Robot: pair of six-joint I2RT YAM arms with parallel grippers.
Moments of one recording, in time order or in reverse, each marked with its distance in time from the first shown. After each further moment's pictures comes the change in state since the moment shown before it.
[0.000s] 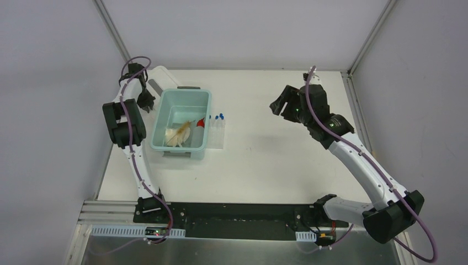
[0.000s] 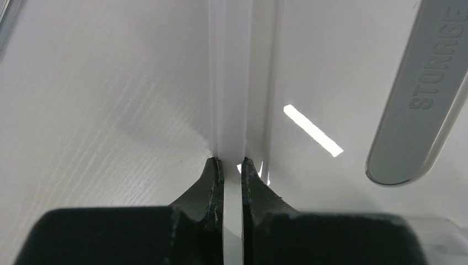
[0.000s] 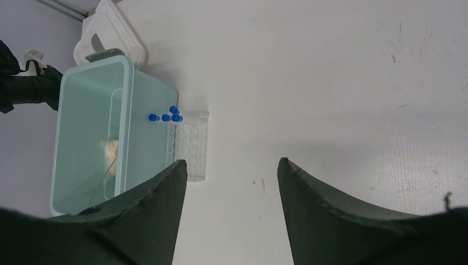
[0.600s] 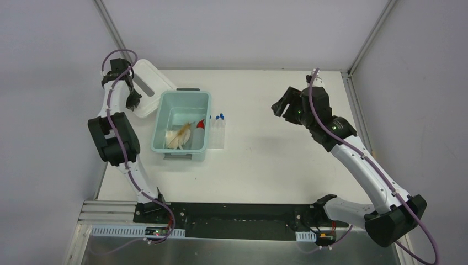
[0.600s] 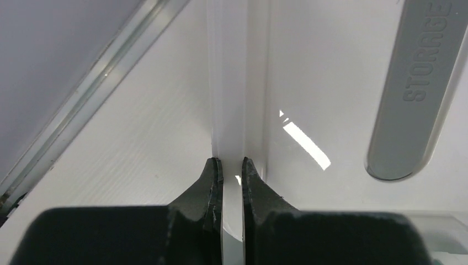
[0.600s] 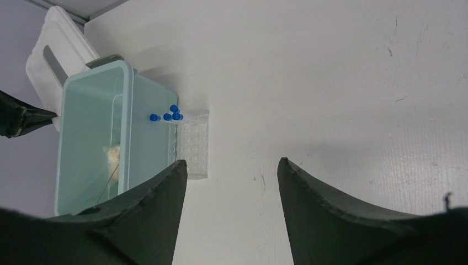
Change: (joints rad) left arm 0.042 -0.304 -0.169 -0.023 -0.087 0.051; right arm 0.000 -0.038 -0.019 -0.013 0.014 0.020
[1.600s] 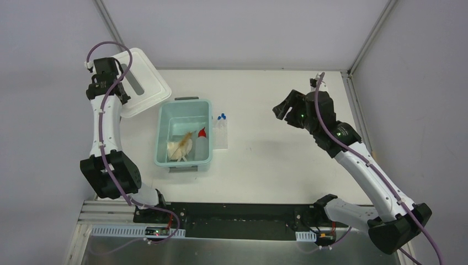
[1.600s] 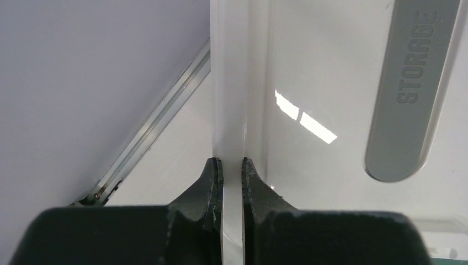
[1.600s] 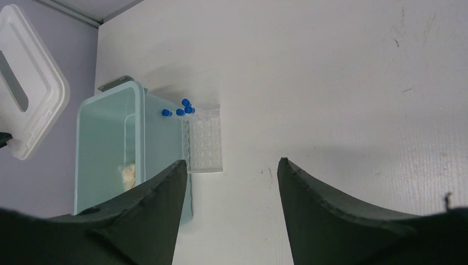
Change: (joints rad) left arm 0.012 -0.447 -0.153 -0.029 -0.099 0.200; right arm 0.010 -0.065 -0.035 -0.005 -0.004 0.038
